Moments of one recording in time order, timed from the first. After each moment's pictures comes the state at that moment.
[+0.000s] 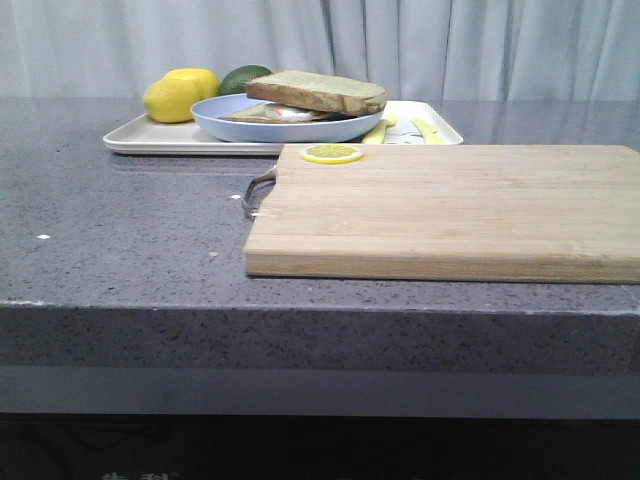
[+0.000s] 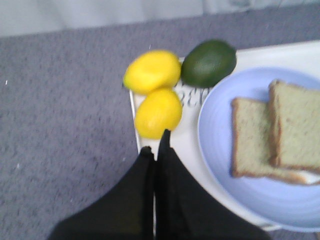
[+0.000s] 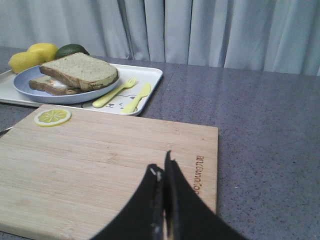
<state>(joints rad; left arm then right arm) -0.17 2.11 -2.53 0.00 1.27 0.05 0.05 0.24 -0.30 0.38 0.25 -0.35</state>
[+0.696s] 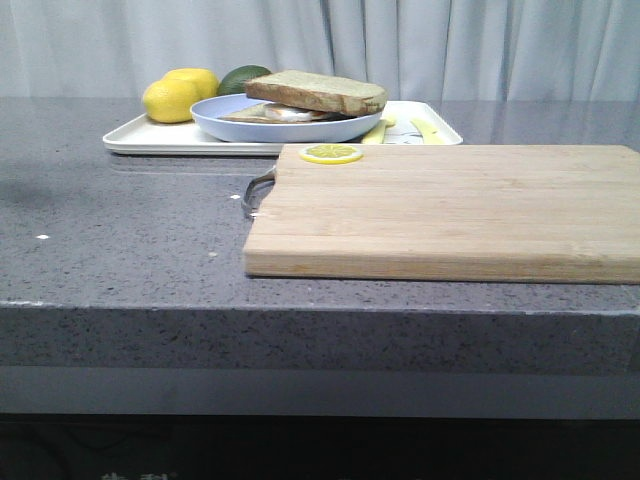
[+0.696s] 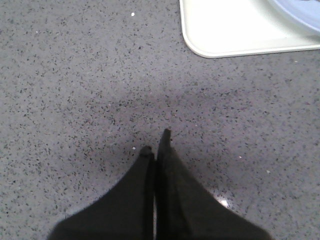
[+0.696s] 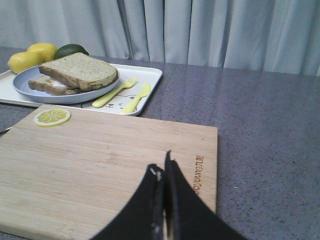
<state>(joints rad) -0.12 1.44 -1.41 0.01 0.98 0.04 0.05 0.24 -0.30 0.38 0.25 -0.35</state>
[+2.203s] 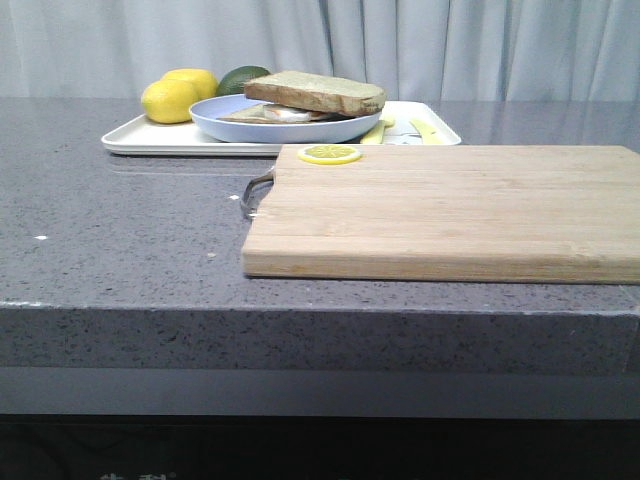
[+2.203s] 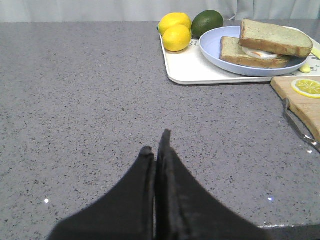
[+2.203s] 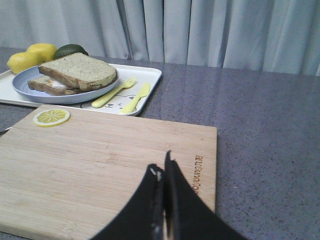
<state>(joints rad) -0.12 0.28 -0.50 -0.01 0.58 0.04 0.05 0.24 -0.30 0.38 0.25 -0.35</state>
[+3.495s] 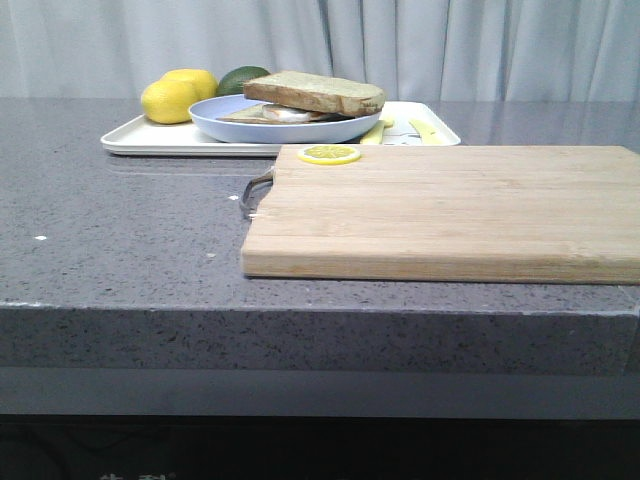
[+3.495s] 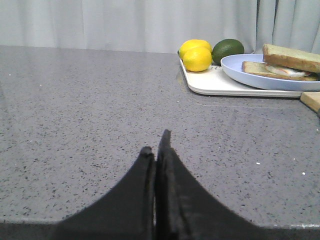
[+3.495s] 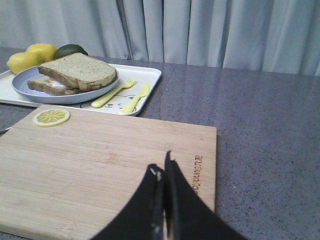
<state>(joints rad) -0.07 0.00 0.00 -0.05 0.13 0.04 0.05 0.24 -0.30 0.38 0.25 -0.35</state>
